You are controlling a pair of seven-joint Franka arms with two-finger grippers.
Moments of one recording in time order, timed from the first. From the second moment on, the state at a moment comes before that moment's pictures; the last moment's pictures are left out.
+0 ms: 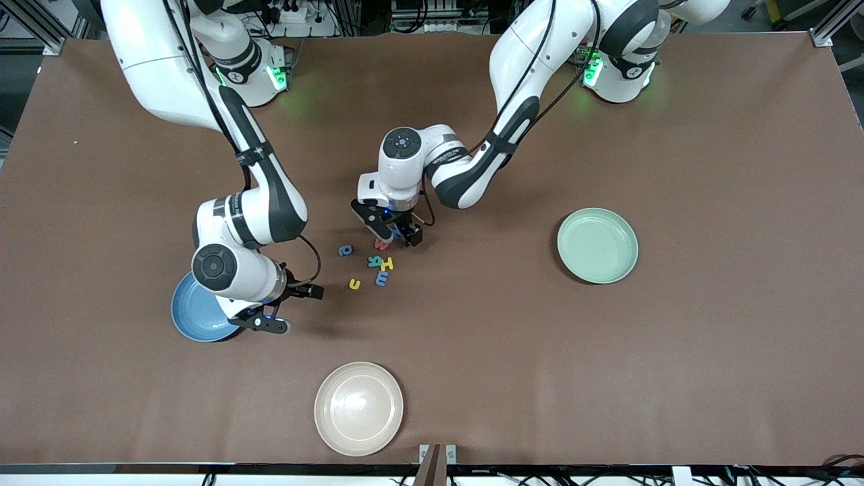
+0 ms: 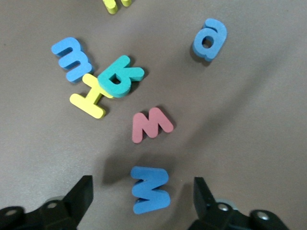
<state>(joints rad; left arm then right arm) -0.82 0.93 -0.17 -1.38 0.23 2.47 -0.28 0.34 0.65 -0.06 -1.59 0.12 2.13 0.42</state>
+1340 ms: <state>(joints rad) -0.82 0.91 -0.17 -1.35 0.23 2.30 -0.28 0.35 0.65 -0.06 -1.58 0.12 2.13 0.42</state>
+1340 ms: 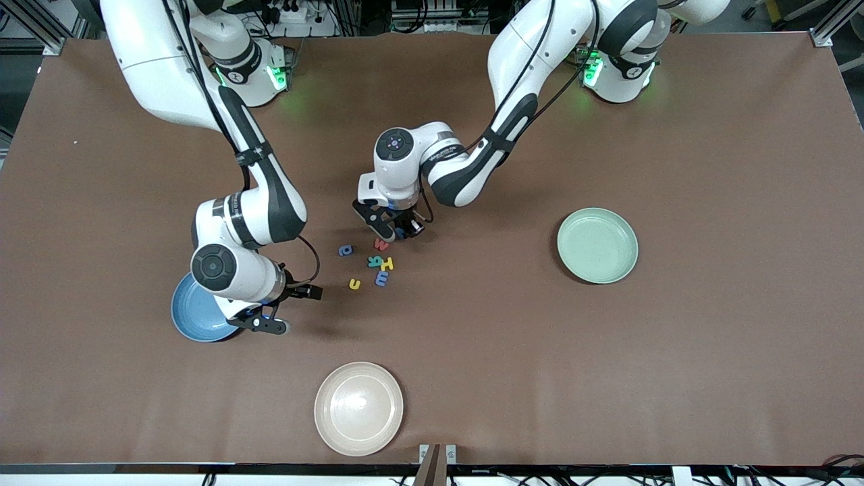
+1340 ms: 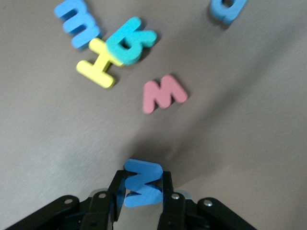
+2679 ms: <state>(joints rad) -0.34 0.59 -0.19 -1.68 0.20 1.95 0.22 0.51 0.83 -0.06 -1.41 0.02 2.14 0.63</state>
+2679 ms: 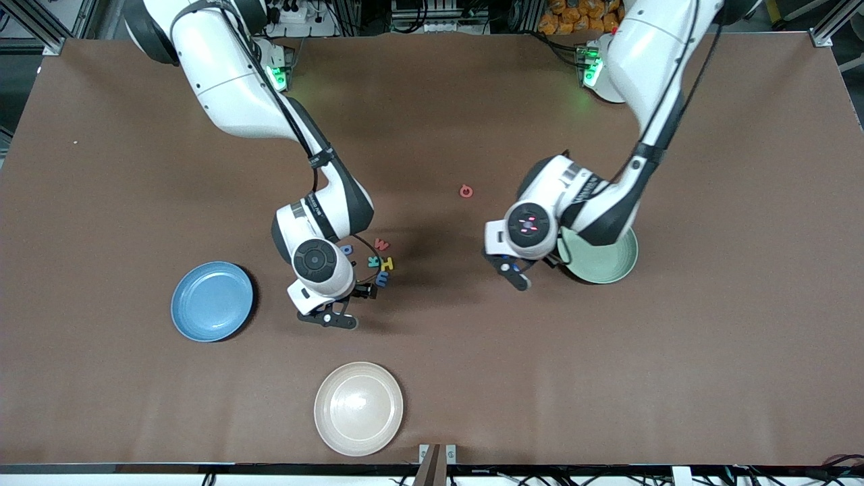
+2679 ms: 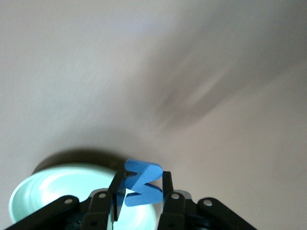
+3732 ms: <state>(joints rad) -0.16 0.42 -0.23 -1.99 0.15 2.10 0.29 0.50 0.84 -0.05 -1.49 0.07 2.26 0.64</state>
